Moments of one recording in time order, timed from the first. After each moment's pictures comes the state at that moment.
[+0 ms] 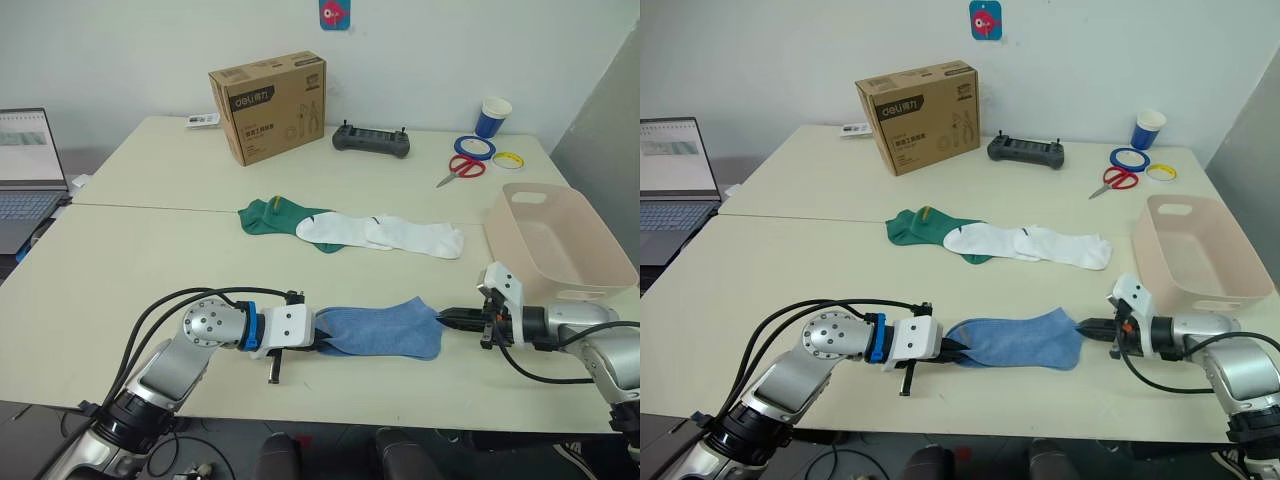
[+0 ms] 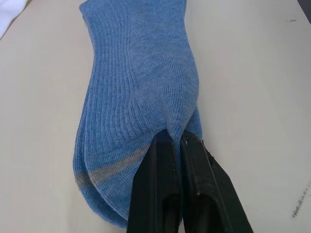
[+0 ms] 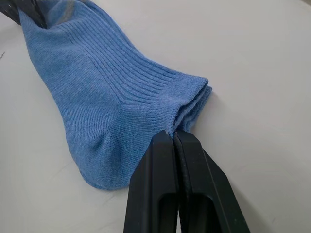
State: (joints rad) left arm -0.29 0.69 -0.32 -0.17 -0.07 0.09 -1.14; right arm -0.21 -0.81 0.02 -0.13 0.42 0.62 1.06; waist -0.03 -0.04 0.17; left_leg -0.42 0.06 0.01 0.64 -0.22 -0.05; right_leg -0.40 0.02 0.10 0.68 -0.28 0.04
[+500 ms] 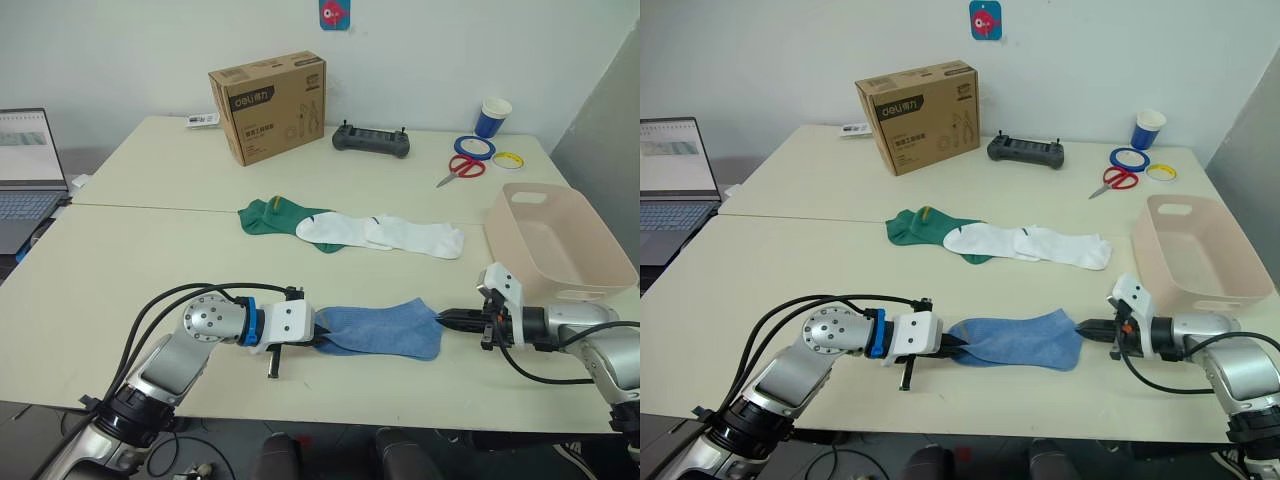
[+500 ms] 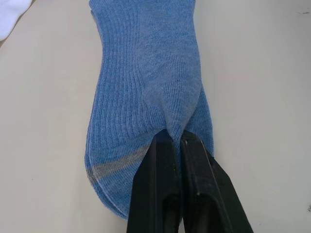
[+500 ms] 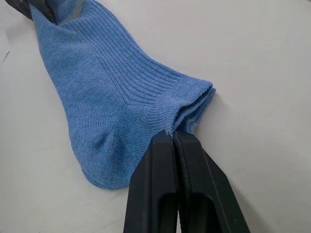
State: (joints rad) left arm -0.31 0.69 -0.32 -0.15 -0.06 0.08 -1.14; right arm -0.21 -0.81 0.03 -0.13 0.42 0.62 1.06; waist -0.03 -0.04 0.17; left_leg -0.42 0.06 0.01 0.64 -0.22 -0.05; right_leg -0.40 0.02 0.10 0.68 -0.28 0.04
